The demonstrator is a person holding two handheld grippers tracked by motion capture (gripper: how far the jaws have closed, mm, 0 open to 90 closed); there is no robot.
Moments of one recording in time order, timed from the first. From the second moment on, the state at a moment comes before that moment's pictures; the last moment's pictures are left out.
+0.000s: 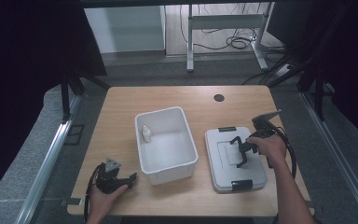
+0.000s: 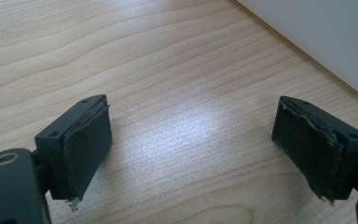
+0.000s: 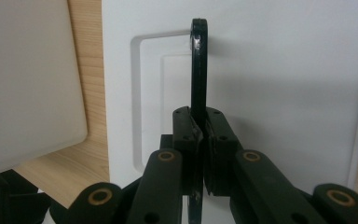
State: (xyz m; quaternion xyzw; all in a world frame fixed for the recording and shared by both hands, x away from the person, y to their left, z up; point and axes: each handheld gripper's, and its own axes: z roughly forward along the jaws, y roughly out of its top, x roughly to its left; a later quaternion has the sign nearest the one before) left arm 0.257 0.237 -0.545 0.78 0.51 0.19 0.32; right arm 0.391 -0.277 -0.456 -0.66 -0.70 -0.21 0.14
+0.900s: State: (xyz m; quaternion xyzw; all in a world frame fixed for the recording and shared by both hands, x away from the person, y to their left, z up) left arm 0.257 0.237 -0.545 0.78 0.51 0.19 0.32; right arm 0.384 -0.261 -0.371 -0.63 -0.72 -0.28 0.12
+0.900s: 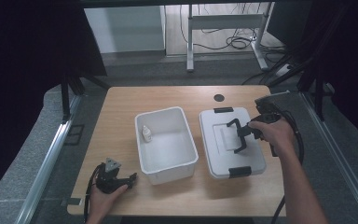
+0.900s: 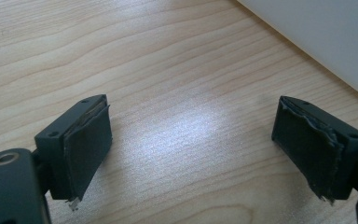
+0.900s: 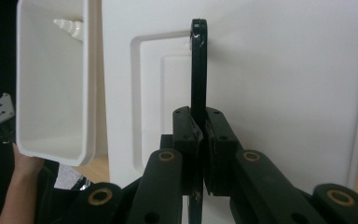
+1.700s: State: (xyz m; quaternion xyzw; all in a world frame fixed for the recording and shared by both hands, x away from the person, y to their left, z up) left arm 0.257 0.237 -0.545 0.78 0.51 0.19 0.32; right arm 0.384 -0.247 -0.349 -0.61 -0.71 -0.32 0.13
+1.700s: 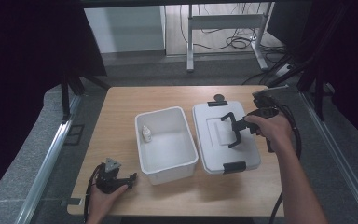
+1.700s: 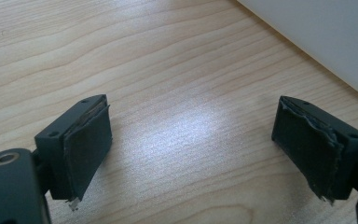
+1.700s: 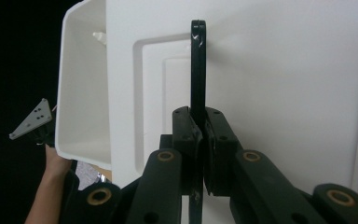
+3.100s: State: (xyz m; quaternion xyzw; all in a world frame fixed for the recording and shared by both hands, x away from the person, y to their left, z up) left arm 0.257 0.237 -0.545 0.78 0.51 0.18 0.32; right arm 0.394 -0.186 -0.313 -0.59 -0.73 -0.31 0.14
